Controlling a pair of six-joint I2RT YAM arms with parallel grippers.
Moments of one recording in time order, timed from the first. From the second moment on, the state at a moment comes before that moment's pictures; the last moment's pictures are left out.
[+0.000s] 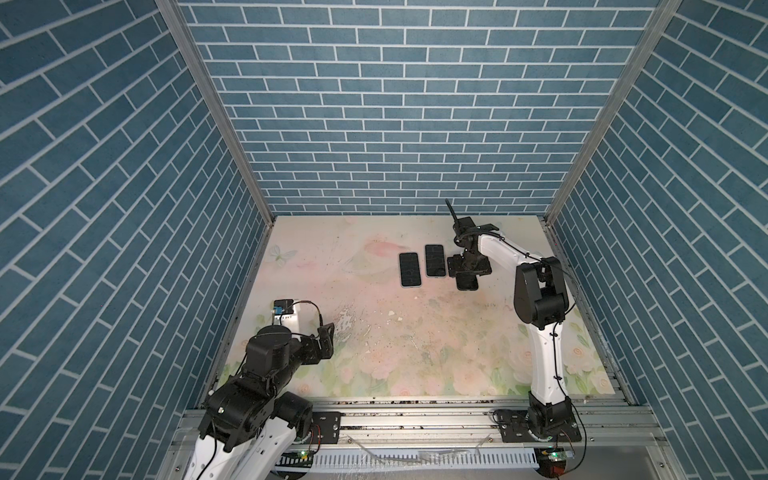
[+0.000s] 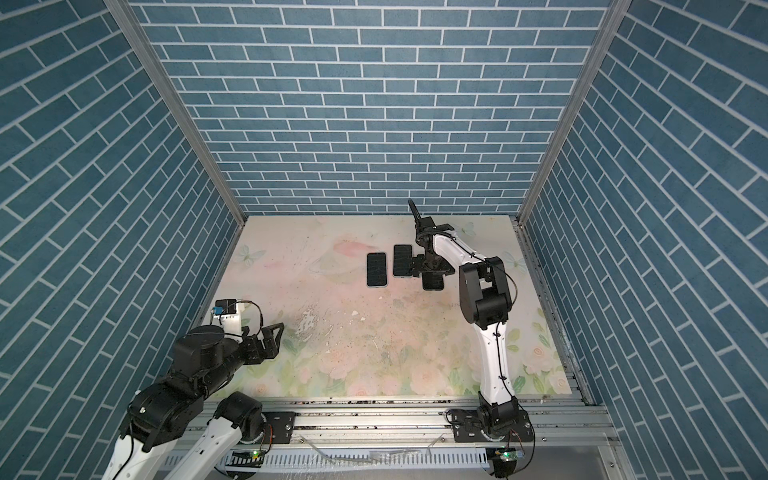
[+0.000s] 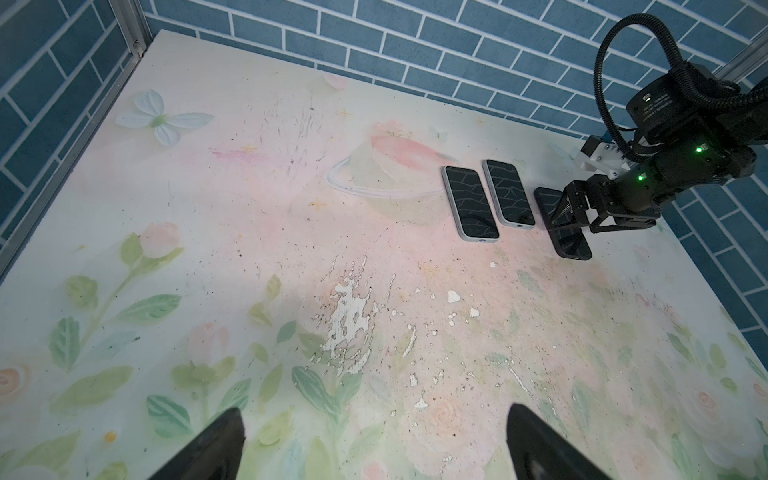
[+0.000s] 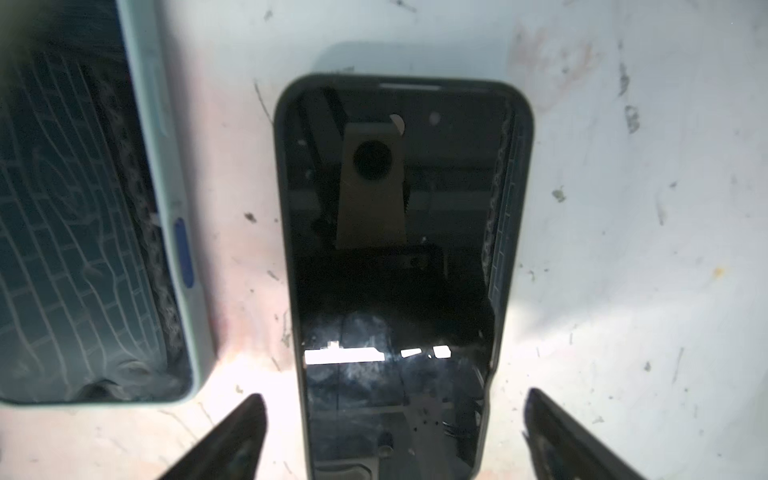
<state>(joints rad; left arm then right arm) -0.39 0.34 0.73 -0.95 -0.10 -0.41 0.38 2.22 1.82 -0.99 0.11 0.26</state>
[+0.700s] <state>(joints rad) -0.39 0.57 0.65 -0.52 -0.08 -0.36 0.33 0.91 0.52 -0.12 0.39 0.00</state>
